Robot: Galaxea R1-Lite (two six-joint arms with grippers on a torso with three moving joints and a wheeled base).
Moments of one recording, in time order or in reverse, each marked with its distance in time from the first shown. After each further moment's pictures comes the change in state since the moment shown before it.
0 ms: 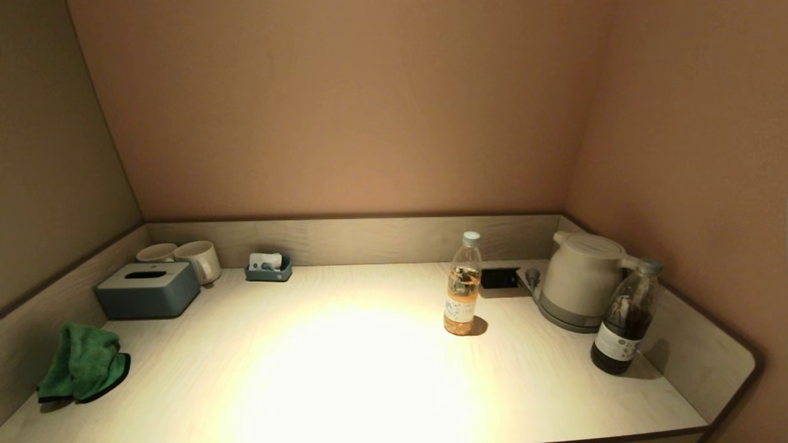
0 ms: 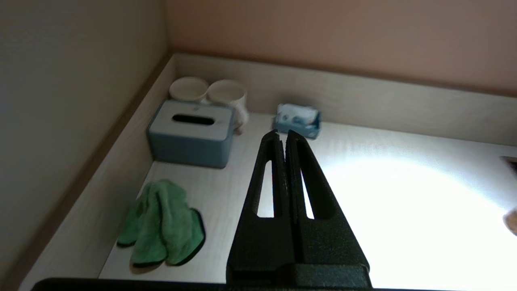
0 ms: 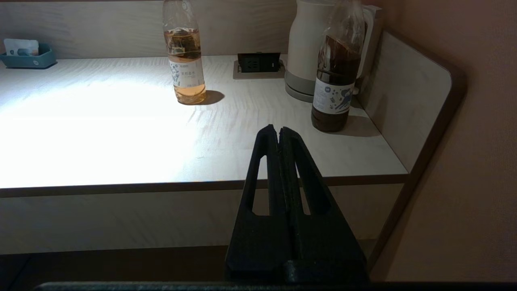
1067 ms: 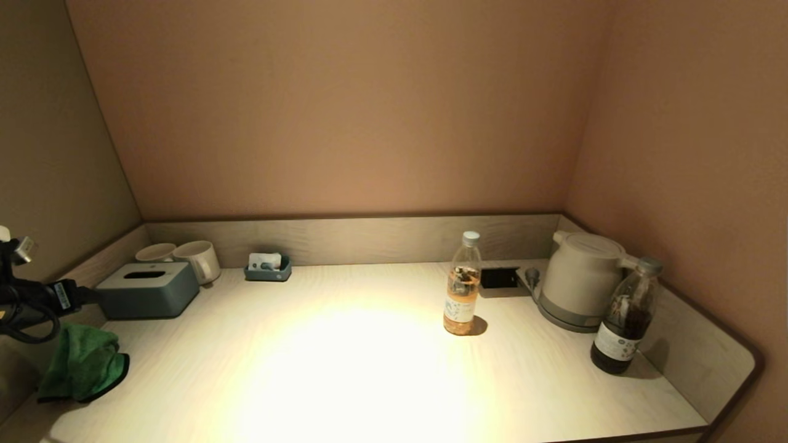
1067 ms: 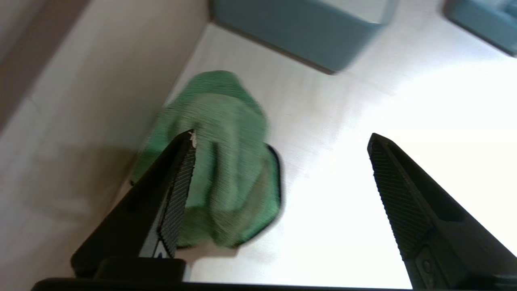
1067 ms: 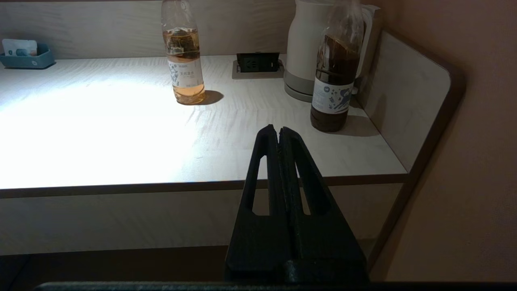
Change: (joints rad) left arm 0.133 0.794 -0.220 -0.016 0.102 -0.014; right arm 0.000 0.000 0.000 0.000 0.000 0.000
